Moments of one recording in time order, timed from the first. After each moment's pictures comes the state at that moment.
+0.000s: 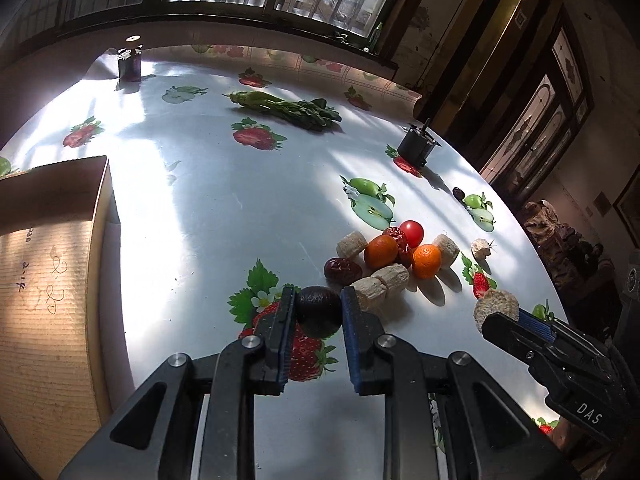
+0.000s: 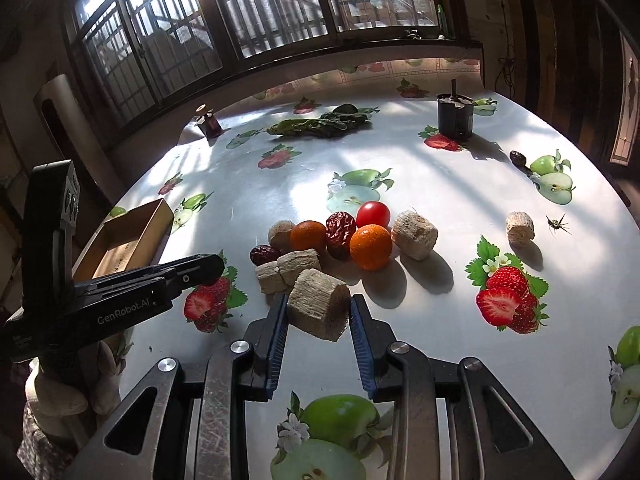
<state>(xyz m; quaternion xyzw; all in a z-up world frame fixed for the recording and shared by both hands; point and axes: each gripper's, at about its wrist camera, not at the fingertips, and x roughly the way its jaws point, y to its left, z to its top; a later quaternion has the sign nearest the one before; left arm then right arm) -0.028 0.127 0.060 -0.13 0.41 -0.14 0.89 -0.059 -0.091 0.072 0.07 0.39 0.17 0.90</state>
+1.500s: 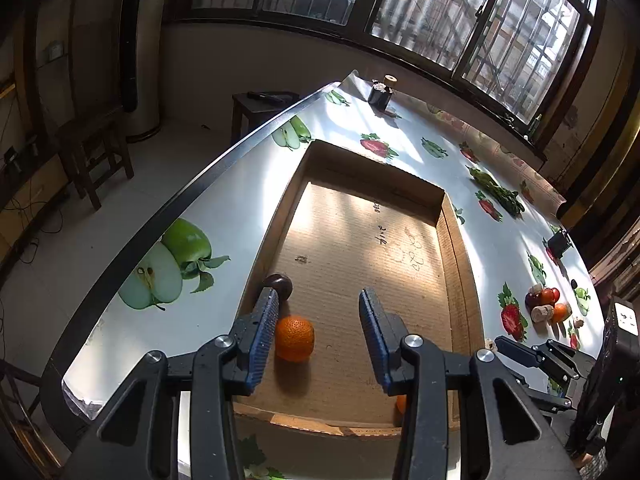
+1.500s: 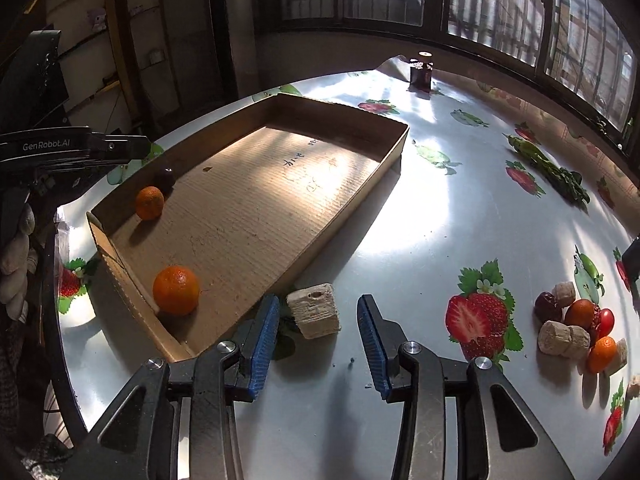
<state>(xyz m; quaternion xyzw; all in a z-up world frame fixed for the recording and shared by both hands) -0.174 0.354 0.081 -0.21 0.38 0.13 0.89 -0.090 0.122 0.027 -0.18 0.39 0.38 0.82</state>
